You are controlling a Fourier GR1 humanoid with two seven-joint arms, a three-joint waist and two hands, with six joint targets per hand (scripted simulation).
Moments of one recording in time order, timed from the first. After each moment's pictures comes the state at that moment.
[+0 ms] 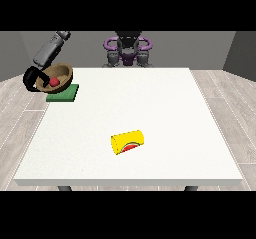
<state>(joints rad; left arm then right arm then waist) -0.92 0.99 0.51 -1.00 0.51 -0.31 -0.10 -0.73 -0.71 -0.43 -0.45 -0.08 0.16 -0.13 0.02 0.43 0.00</state>
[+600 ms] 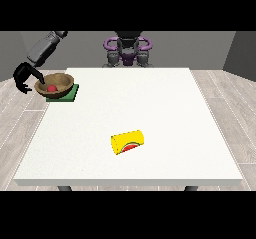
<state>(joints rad) -0.88 1.01 0.54 -1.04 0.56 -0.32 -0.07 -0.77 -0.80 -0.48 -0.38 -0.11 0.14 -0.12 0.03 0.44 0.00</state>
